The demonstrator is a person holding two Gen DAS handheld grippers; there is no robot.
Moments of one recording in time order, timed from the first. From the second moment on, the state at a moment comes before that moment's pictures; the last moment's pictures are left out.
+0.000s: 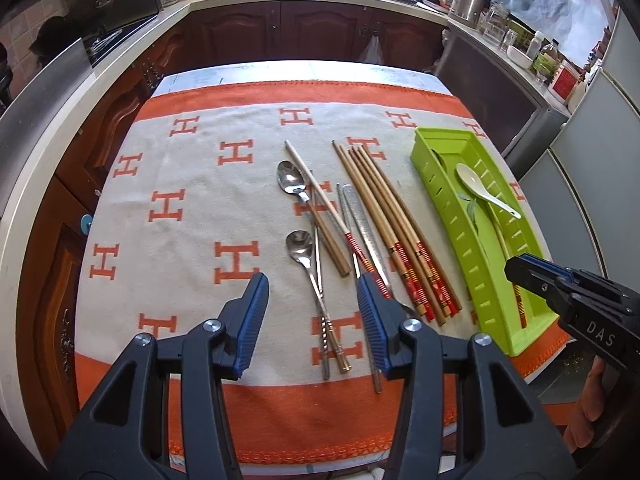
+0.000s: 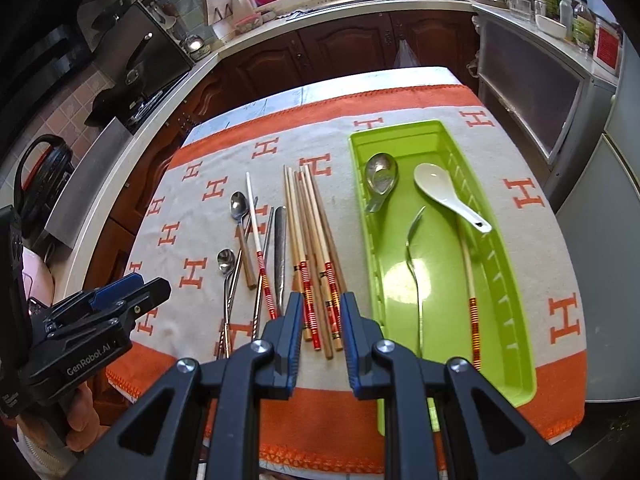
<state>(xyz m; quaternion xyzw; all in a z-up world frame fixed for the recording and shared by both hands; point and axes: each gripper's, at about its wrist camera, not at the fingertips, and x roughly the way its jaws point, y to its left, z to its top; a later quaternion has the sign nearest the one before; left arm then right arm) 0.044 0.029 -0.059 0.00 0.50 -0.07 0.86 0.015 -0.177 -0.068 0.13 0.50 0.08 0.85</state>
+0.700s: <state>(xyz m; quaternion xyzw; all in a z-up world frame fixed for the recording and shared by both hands) 0.081 0.079 -0.114 -0.05 0.54 -0.06 0.84 0.058 -0.125 -0.110 0.10 0.56 0.11 0.81</state>
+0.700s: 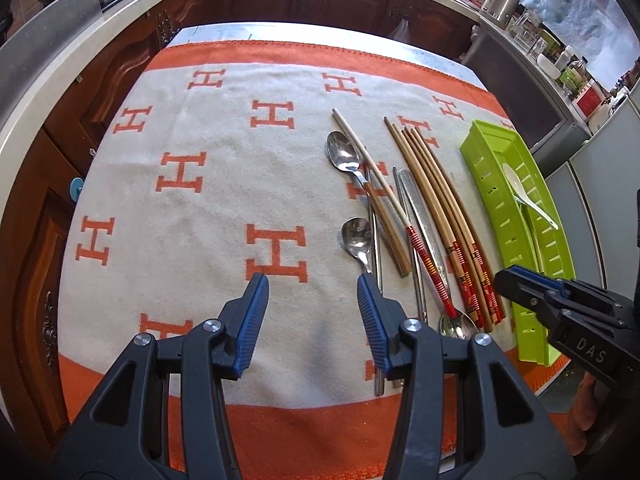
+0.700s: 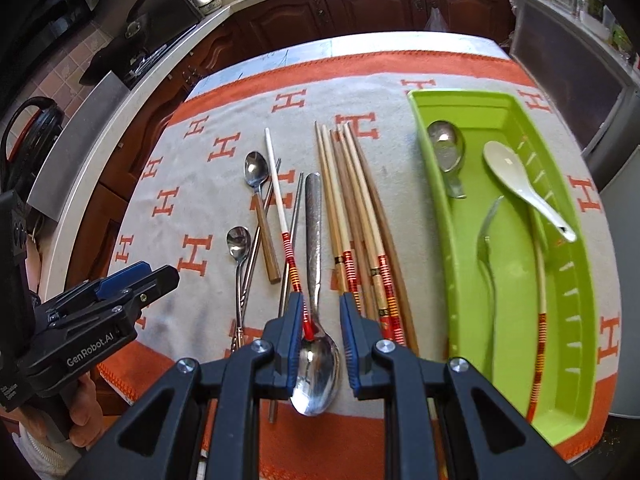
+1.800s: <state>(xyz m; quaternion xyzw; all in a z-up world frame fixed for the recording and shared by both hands) 0.158 0.065 -0.135 -0.10 0.56 -0.08 0.82 0.100 -0.069 -0.150 -0.01 0.57 0.18 0.80</state>
